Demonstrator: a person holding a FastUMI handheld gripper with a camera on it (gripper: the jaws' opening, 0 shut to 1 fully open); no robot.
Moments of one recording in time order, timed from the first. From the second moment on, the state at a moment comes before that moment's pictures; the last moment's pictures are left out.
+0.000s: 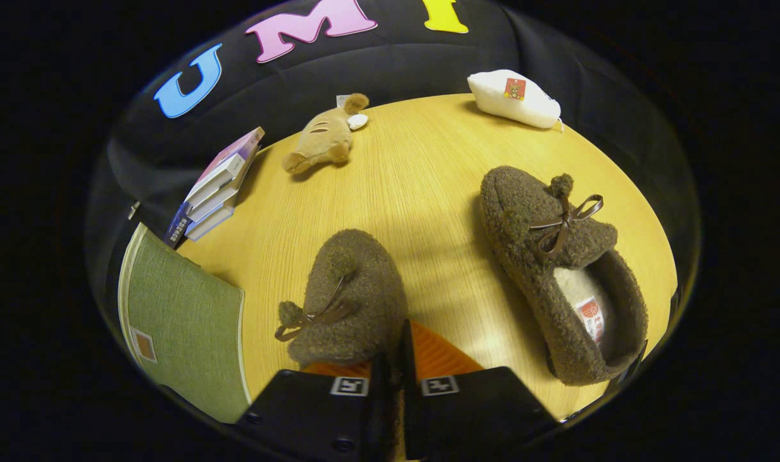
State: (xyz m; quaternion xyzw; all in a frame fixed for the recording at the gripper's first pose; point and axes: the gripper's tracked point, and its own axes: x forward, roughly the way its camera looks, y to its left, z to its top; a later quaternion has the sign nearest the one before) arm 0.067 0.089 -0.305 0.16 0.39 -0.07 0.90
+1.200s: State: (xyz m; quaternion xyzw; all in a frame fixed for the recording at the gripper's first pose) arm 0.043 0.263 -0.077 0.23 0.32 0.02 0.92
